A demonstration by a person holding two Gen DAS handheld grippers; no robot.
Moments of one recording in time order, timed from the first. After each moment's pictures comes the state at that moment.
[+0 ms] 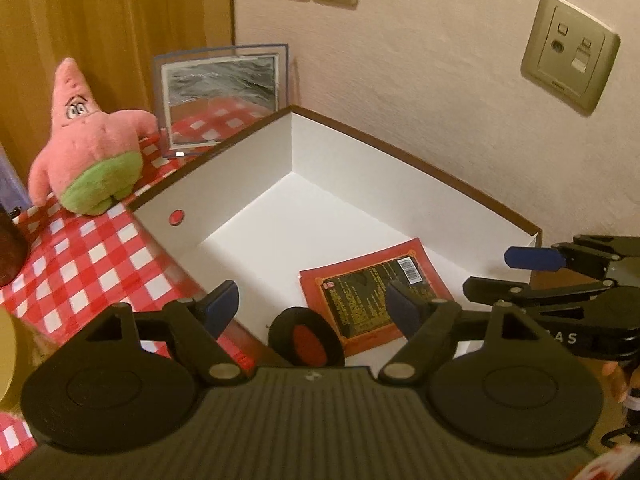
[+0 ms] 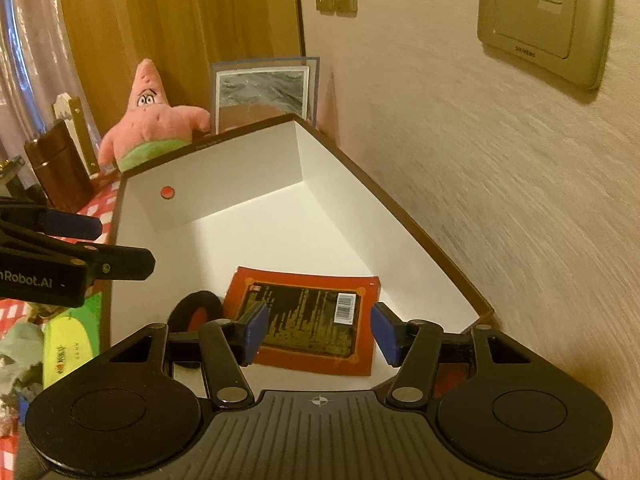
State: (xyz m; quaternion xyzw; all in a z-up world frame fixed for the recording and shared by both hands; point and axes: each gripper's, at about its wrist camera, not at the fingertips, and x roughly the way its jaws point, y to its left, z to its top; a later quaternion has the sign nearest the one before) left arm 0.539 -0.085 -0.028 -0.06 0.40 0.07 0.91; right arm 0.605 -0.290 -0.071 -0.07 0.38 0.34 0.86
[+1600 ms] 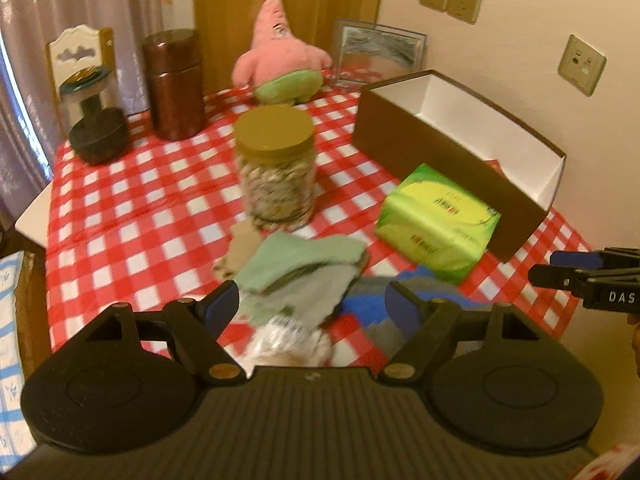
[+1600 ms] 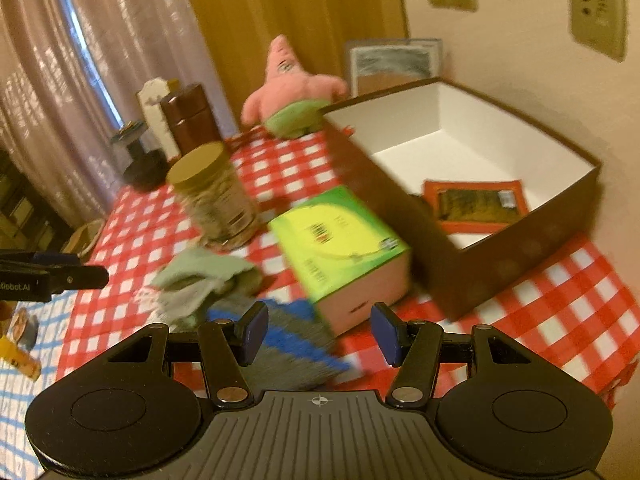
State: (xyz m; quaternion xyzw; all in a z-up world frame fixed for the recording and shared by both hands) left arm 0.217 0.037 -0.017 -0.11 0.41 0.16 0.89; right arm 0.361 -0.234 -0.049 -0.02 0.40 0.40 0.82
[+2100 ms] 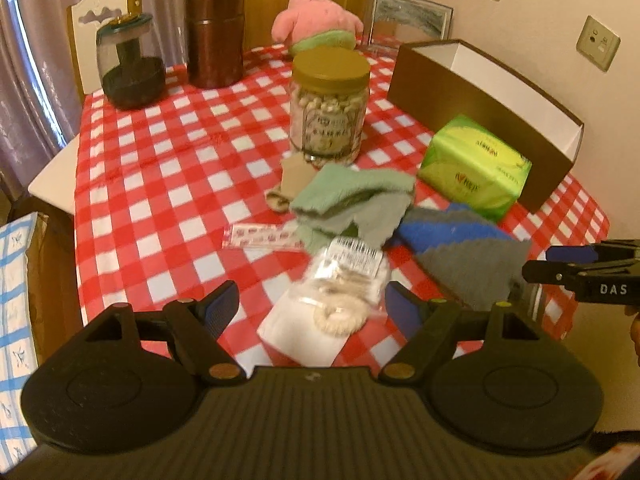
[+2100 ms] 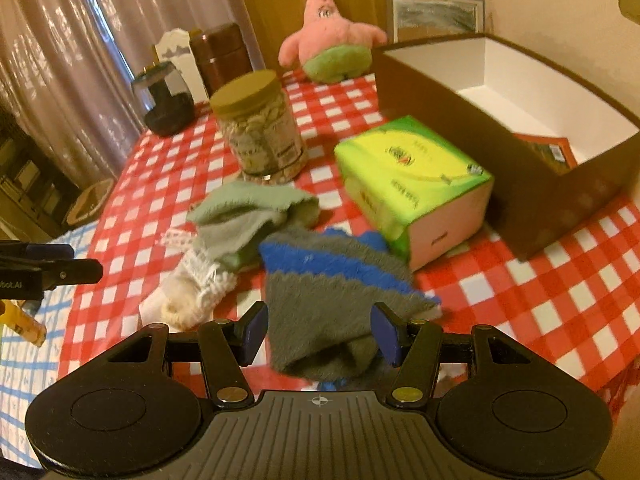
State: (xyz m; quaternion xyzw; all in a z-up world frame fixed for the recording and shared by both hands) left arm 0.153 0.064 -0.053 -0.13 0.44 0.16 0.88; right arm 0.307 -0.186 -0.085 -0.05 0.44 0.40 0.80
